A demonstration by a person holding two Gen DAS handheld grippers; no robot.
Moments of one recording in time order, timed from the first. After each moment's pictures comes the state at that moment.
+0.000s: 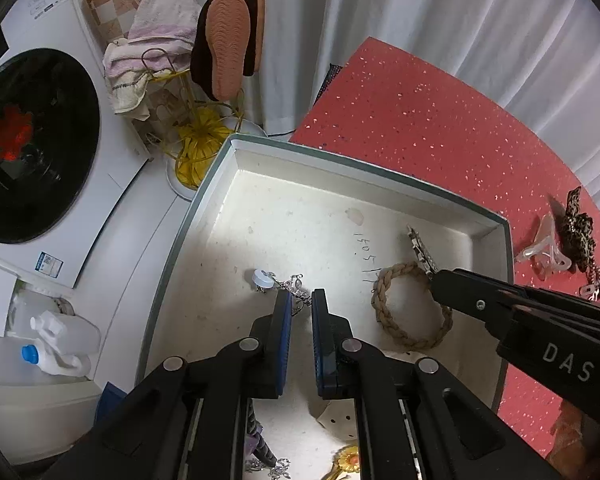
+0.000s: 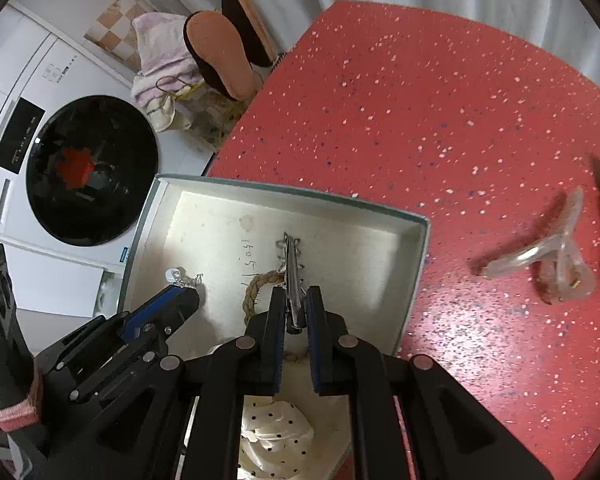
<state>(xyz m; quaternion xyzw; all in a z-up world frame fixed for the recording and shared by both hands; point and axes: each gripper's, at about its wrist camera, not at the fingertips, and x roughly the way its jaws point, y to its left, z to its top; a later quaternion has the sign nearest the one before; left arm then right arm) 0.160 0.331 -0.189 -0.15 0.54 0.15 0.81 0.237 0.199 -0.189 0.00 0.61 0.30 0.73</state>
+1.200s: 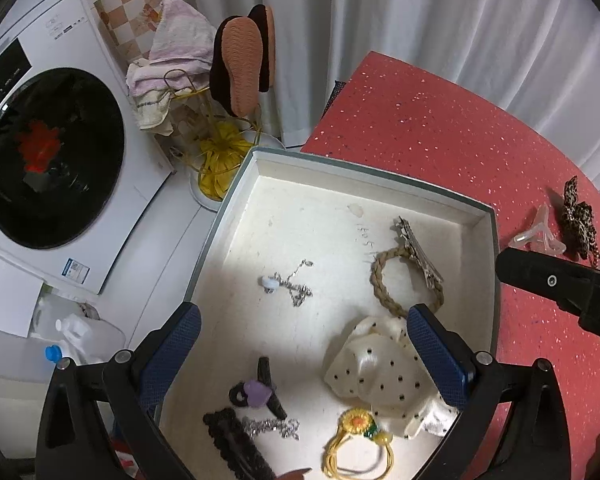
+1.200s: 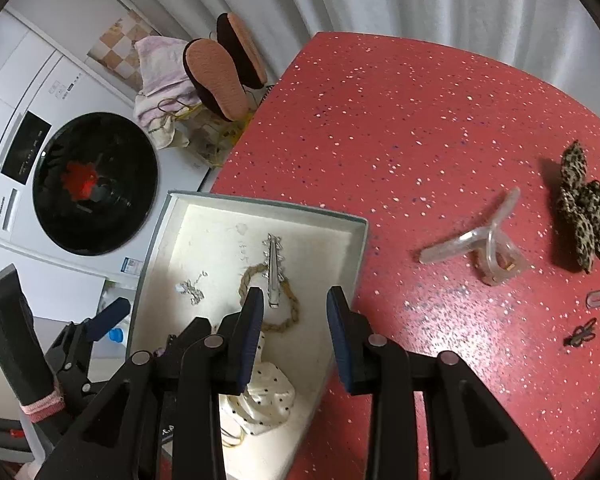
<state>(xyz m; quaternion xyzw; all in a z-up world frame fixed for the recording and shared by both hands) 0.130 0.309 -0.158 -0.12 0.53 0.19 0.82 0.226 0.158 -0.144 0.00 0.59 0.29 0.75</state>
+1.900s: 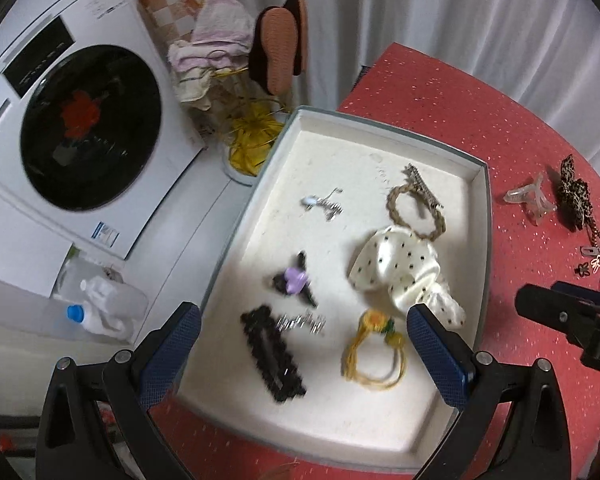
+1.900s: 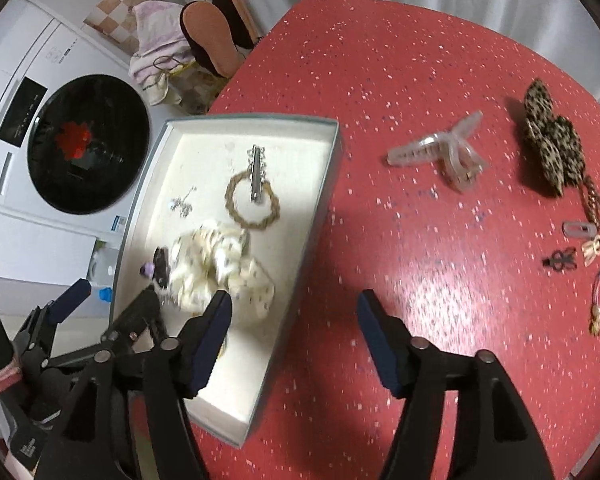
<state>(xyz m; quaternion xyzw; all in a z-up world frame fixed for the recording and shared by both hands) 0.061 0.288 -0.129 -0.12 0.55 0.23 0.79 0.170 0.117 -0.137 -0.04 0.63 0.28 0.72</state>
